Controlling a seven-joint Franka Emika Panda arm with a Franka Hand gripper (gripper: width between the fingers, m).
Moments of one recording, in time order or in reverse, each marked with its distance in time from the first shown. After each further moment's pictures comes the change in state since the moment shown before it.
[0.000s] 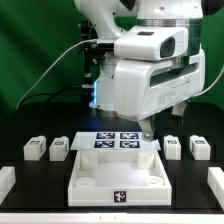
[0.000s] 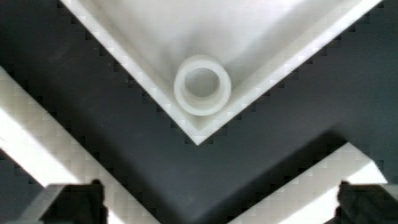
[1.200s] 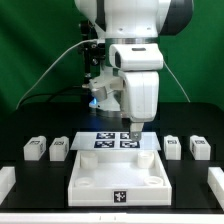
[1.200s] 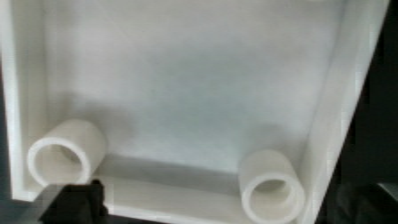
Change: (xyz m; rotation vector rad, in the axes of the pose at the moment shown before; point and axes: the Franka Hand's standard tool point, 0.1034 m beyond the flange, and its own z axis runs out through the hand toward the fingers) arm -0.090 -0.033 0.032 -0.068 0.022 -0.866
